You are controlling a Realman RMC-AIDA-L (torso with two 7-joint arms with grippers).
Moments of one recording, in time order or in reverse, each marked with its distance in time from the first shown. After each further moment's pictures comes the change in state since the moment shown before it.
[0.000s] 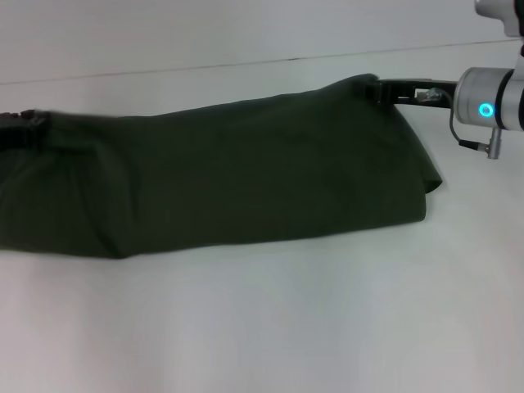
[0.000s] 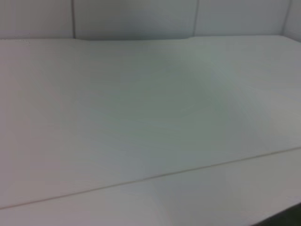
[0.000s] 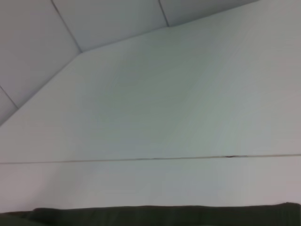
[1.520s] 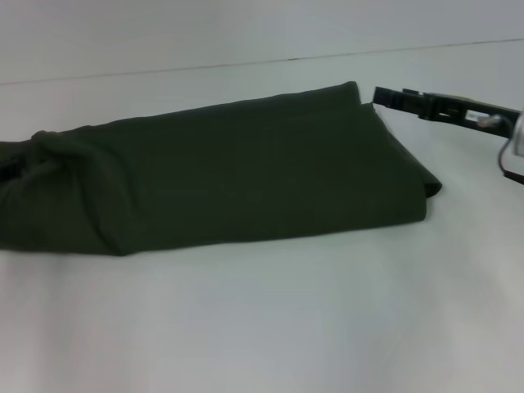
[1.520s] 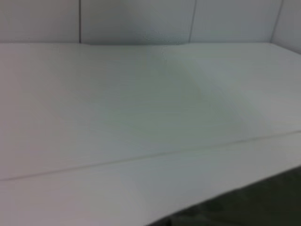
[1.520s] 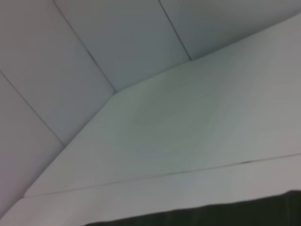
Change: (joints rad) left arm 0.232 -0.035 0.013 -0.276 -0.059 0.245 0.000; right arm -0.186 -0.036 -0.007 -0.014 0.263 -0.241 -0.126
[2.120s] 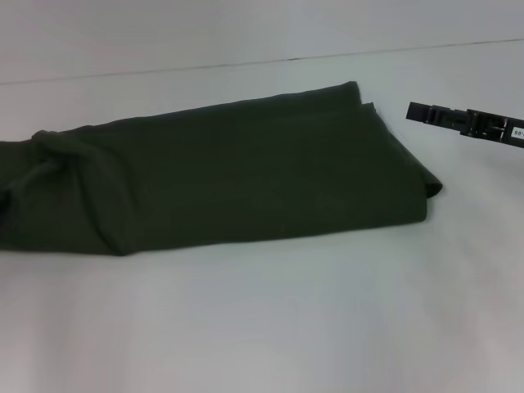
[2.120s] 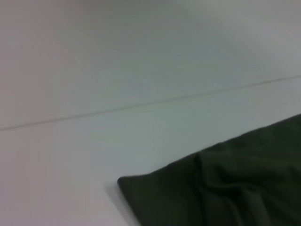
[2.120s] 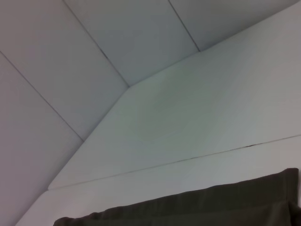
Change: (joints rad) left arm -0.003 0.029 -0.003 0.004 0.191 0.004 -0.080; right arm -0.095 -0.034 0.009 -0.084 -0.010 -0.179 0.089
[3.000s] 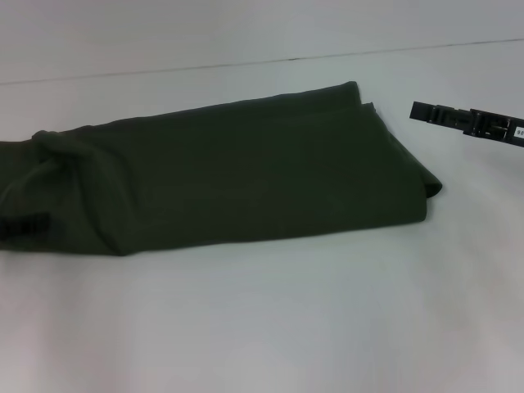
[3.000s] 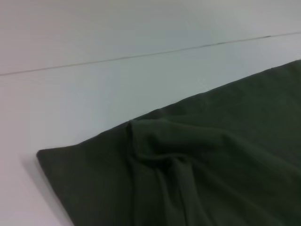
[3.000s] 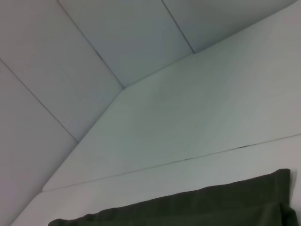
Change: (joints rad) left arm -0.087 0.057 0.003 0.103 0.089 0.157 -0.070; right arm -0.003 -0.003 0.001 0.000 0.000 0.011 0.000
